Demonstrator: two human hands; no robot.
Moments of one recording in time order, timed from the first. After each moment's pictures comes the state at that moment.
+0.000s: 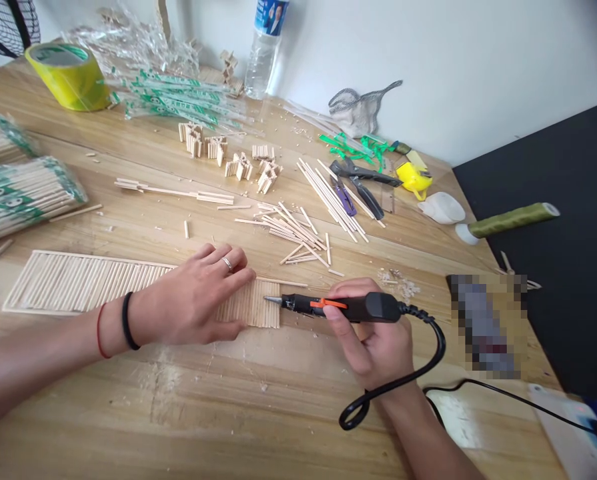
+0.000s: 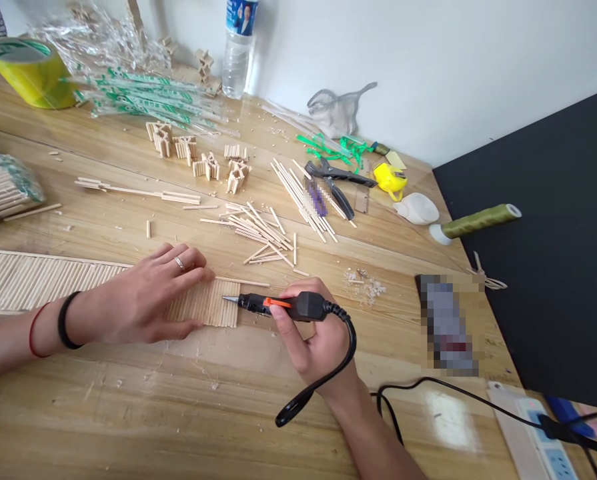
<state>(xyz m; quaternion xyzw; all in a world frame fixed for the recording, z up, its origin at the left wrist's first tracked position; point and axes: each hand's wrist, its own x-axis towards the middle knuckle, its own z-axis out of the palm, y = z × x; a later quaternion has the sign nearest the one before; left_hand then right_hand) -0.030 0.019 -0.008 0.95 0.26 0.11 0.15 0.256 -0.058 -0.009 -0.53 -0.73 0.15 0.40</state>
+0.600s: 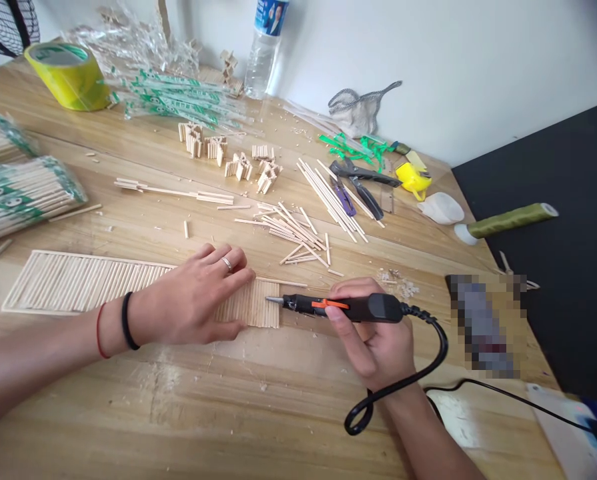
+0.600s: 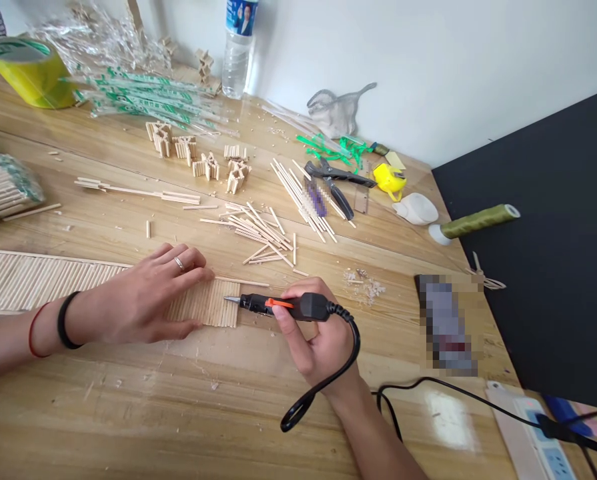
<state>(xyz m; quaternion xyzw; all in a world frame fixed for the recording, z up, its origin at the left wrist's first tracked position) -0.029 0.019 -0.007 0.94 0.26 0.11 0.16 0.262 -0.057 -0.011 -0.53 -0.73 0.16 0.39</state>
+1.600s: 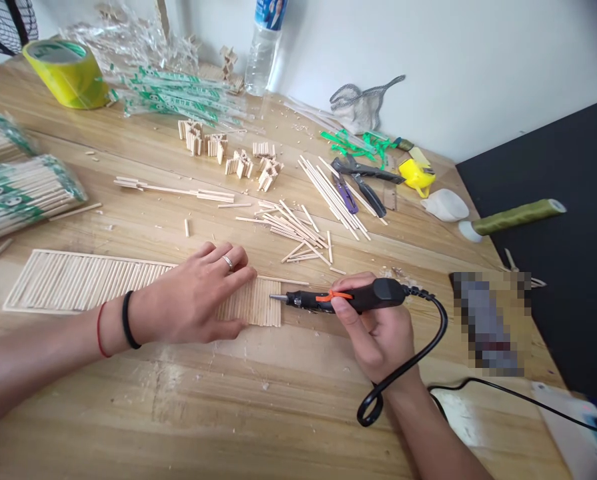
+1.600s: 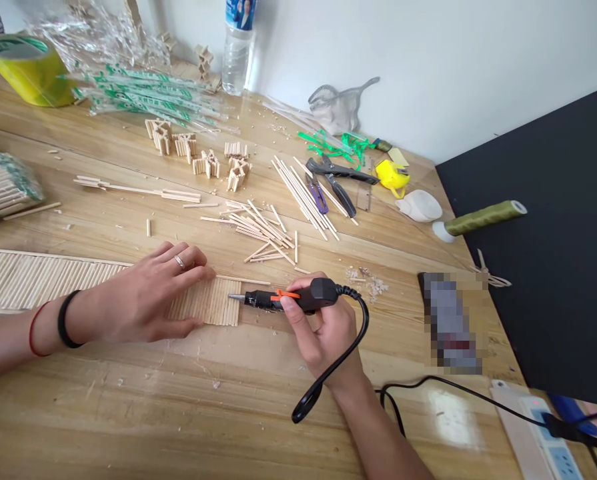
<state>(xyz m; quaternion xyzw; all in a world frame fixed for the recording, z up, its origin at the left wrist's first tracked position) -0.029 0.019 -0.010 0.95 0.26 0.11 0.14 0.267 -0.056 -0.018 -0.57 -0.70 0.20 0.39</state>
